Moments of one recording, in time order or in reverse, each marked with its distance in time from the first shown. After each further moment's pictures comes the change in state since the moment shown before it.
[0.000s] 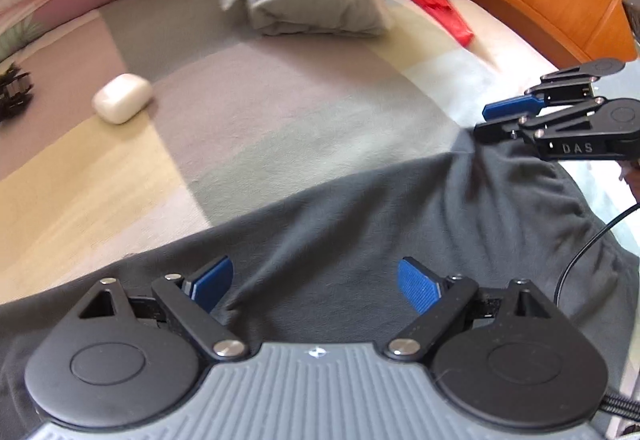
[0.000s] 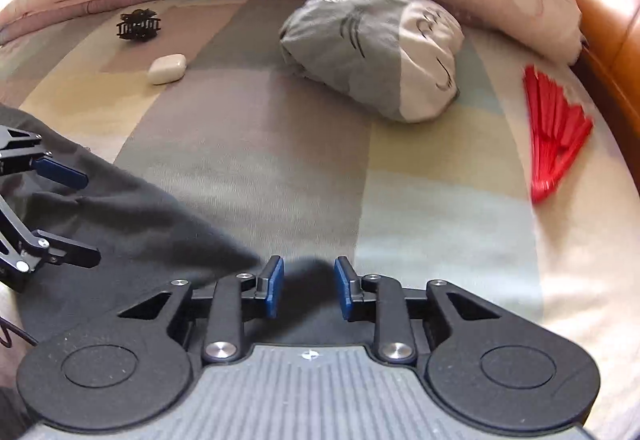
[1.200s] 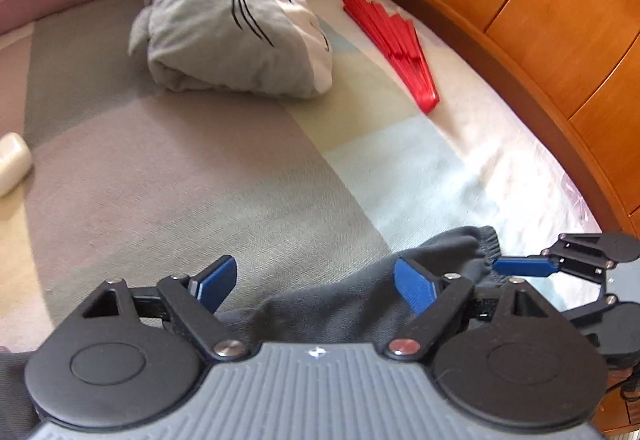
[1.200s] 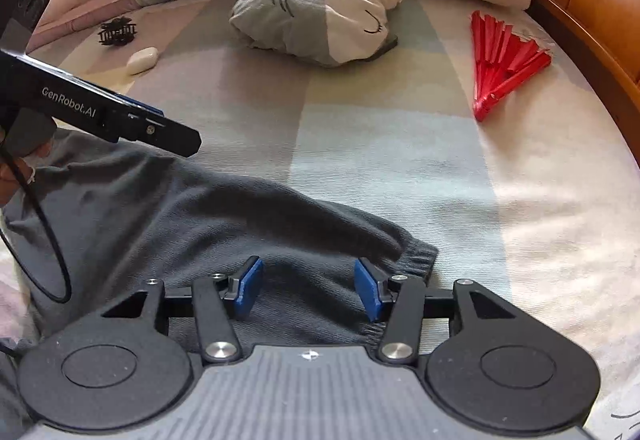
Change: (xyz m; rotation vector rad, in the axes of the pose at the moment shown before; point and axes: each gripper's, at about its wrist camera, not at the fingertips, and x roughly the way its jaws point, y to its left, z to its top) left arm 0.022 -0.055 0.069 -0.135 -0.079 -0.106; right arm -0.026 -0.046 -0.051 0.074 -0.002 0.040
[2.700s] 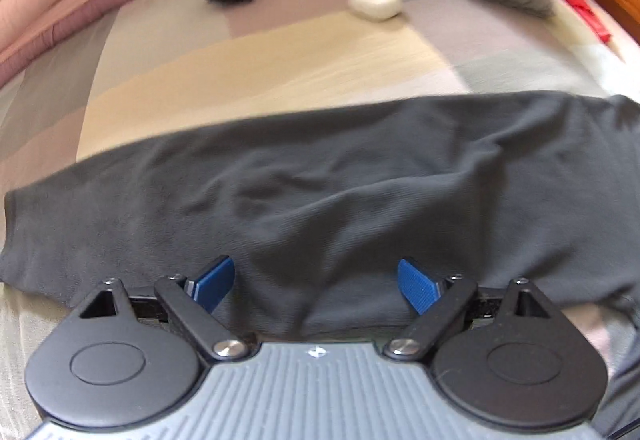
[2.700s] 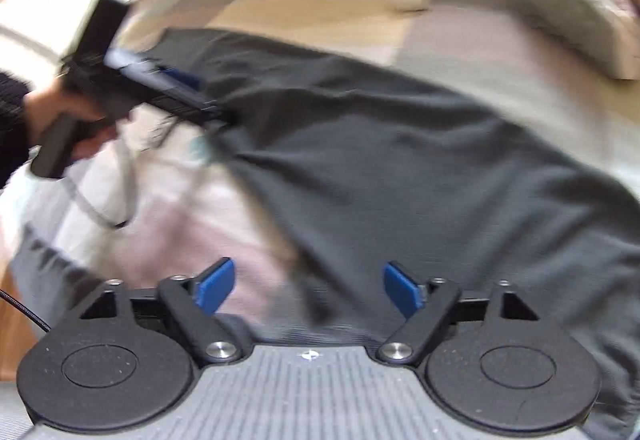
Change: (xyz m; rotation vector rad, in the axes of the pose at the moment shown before) left arm -0.119 0.159 -0.156 -0.092 0.085 0.470; right arm 0.010 0.203 -0.018 -0.206 0.171 0.391
